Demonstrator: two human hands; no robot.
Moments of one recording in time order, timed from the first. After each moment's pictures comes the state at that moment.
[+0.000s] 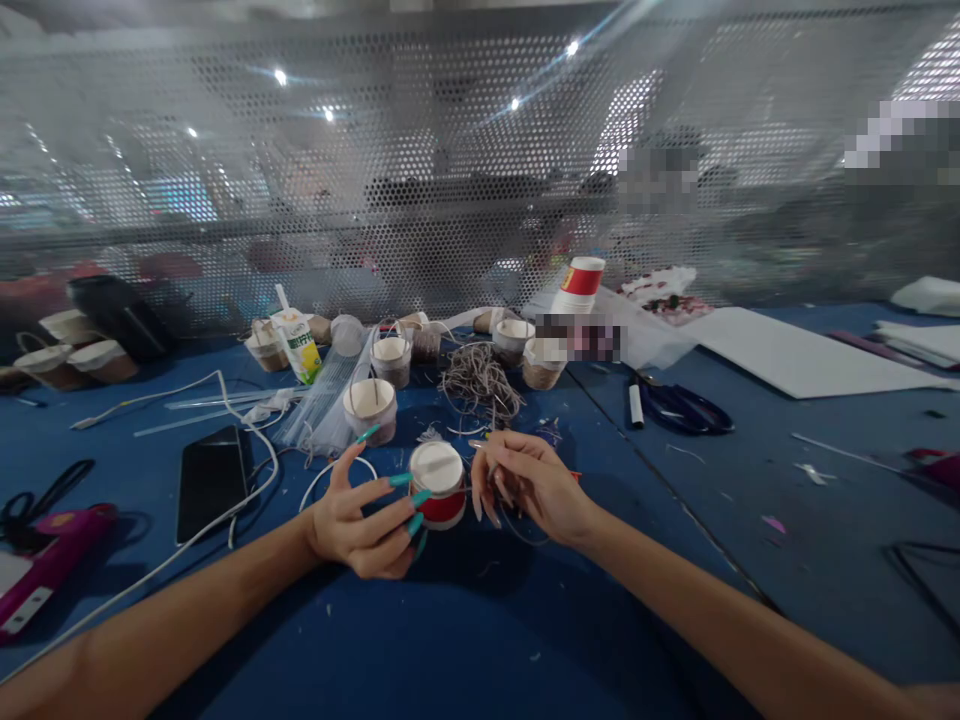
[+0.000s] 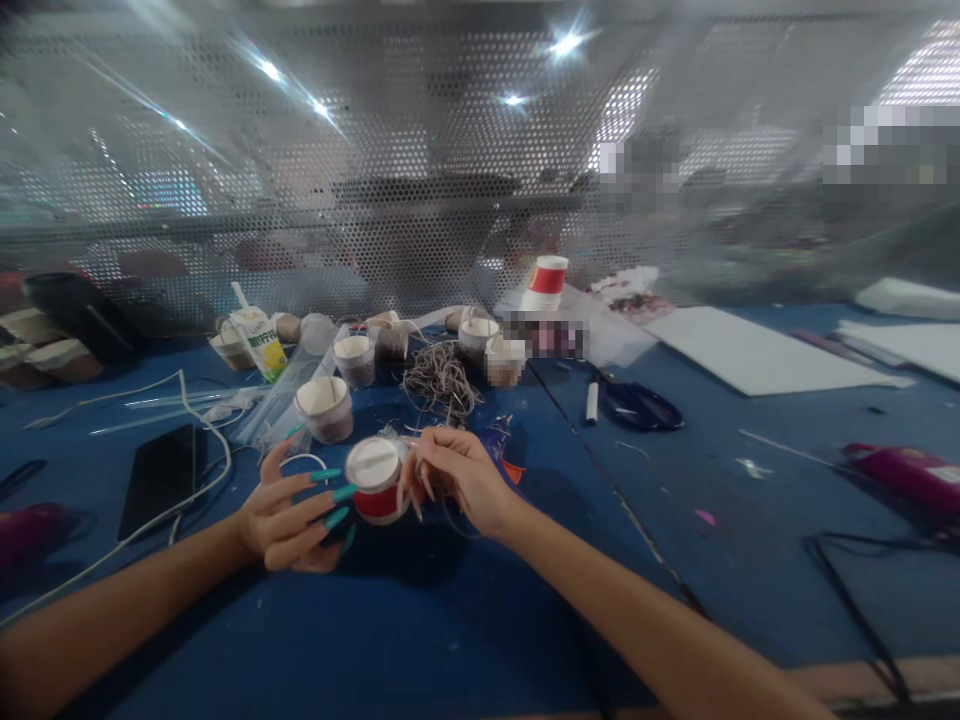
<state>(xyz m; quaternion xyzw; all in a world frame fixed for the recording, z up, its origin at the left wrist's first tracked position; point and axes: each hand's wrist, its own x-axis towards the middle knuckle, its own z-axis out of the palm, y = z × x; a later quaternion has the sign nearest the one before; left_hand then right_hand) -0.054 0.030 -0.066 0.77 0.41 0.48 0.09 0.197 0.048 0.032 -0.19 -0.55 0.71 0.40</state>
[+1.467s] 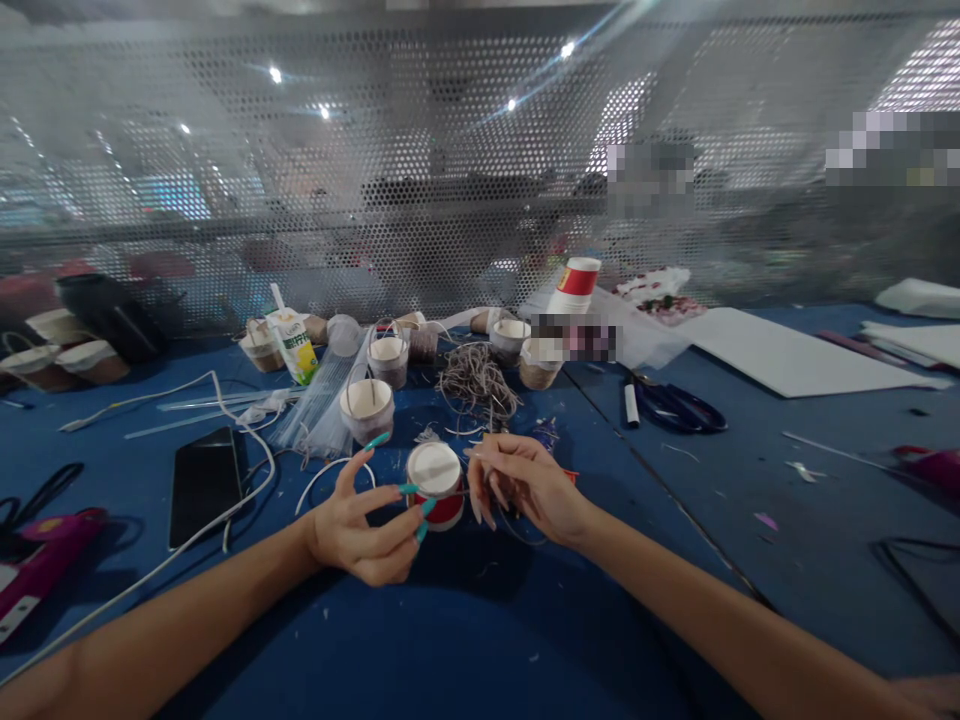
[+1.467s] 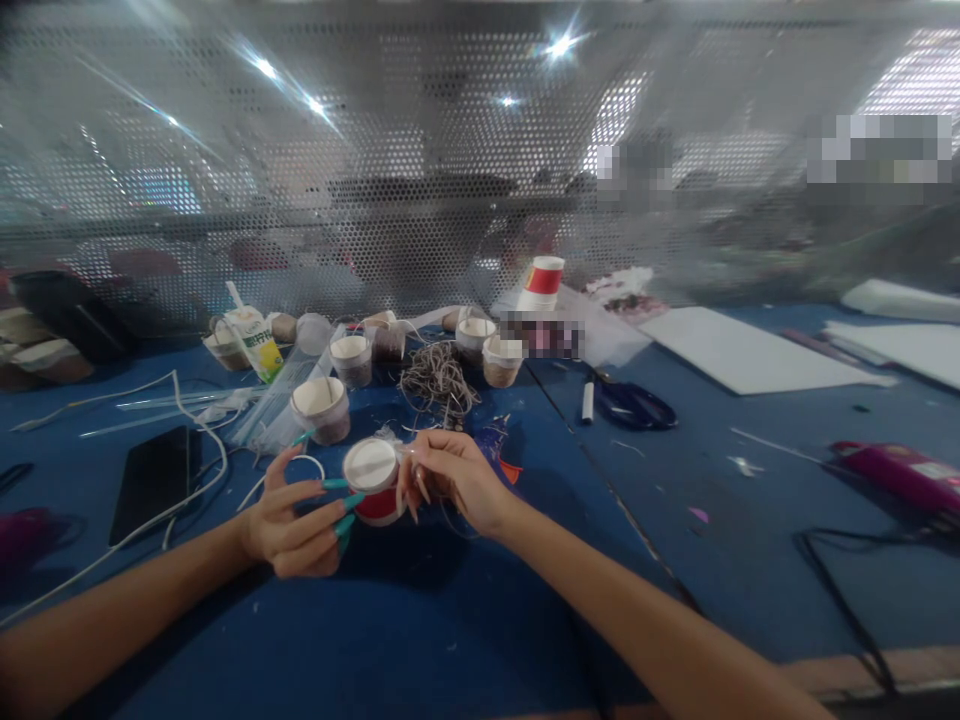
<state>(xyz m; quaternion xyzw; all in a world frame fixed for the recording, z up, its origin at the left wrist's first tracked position) -0.047 0.026 -0.062 0.85 0.15 0.43 -0.26 0.196 0.050 0.027 -0.19 -0.55 0.72 0.38</state>
